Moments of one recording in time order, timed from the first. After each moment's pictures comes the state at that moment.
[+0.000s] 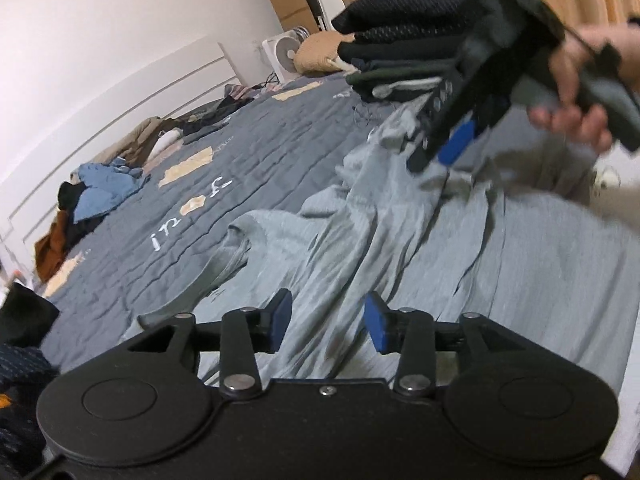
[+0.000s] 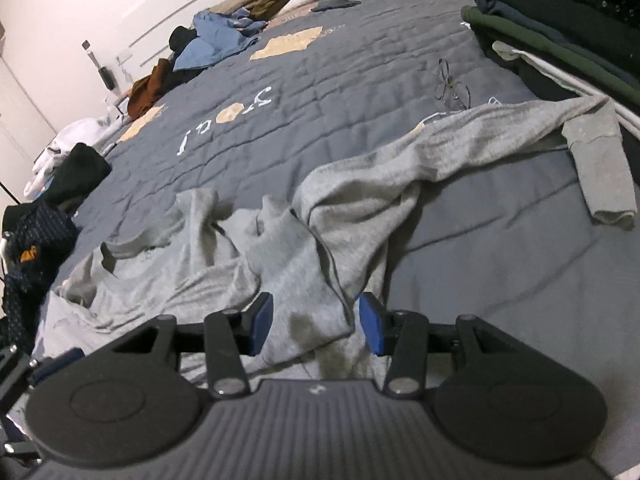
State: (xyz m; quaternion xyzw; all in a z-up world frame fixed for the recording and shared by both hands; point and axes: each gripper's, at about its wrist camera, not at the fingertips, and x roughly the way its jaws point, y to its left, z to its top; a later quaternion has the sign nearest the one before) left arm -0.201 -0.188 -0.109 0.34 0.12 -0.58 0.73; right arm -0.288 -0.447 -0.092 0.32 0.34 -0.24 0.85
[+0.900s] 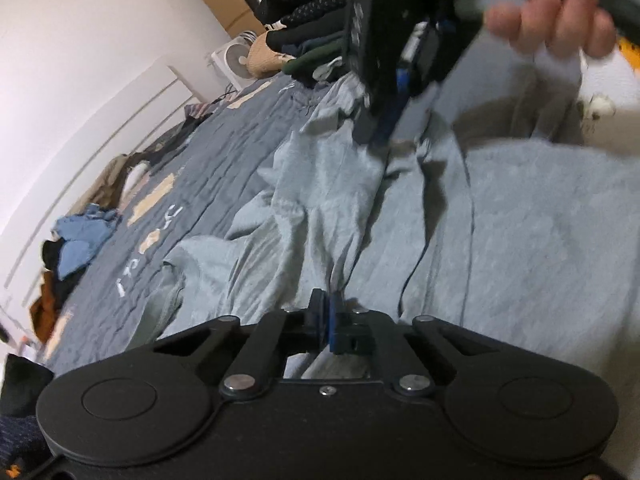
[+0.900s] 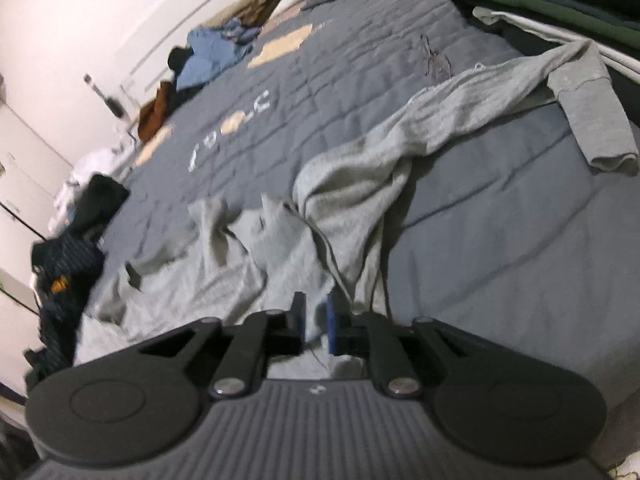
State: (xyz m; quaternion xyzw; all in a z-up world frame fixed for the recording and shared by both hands) left arm -0.242 -0.234 -0.157 0.42 0.06 -0.59 0.68; right arm -0.308 -0.459 -0.101 0.39 0.31 -0.22 0.84
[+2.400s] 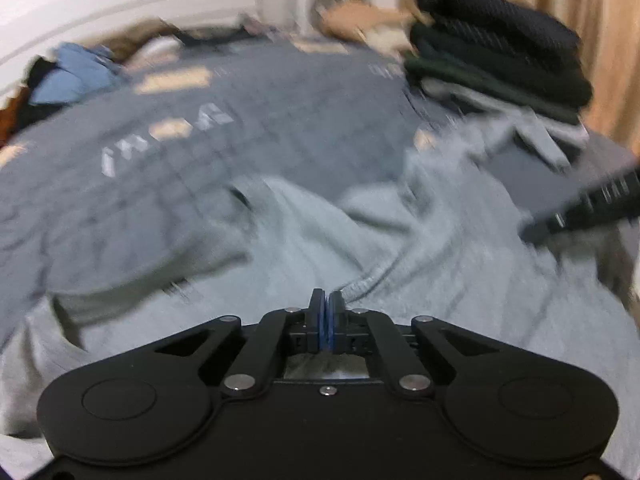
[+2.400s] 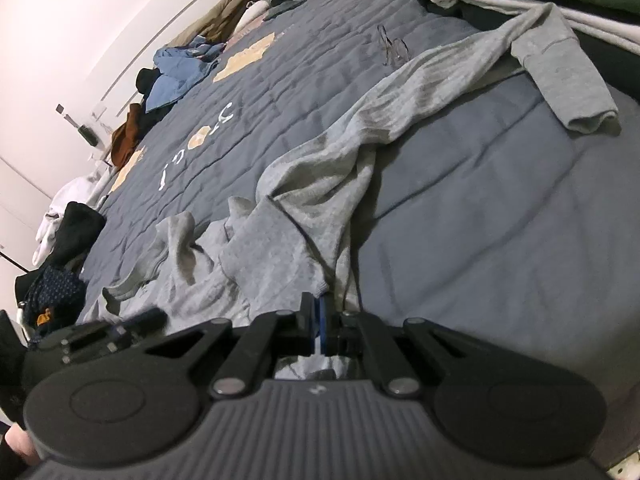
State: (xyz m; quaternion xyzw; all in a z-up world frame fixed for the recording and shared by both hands) left arm -0.084 -0.269 -0.127 0.21 0.28 -0.59 0.73; right arm -0.310 -0.464 -0.119 0.42 0.28 -0.27 0.82
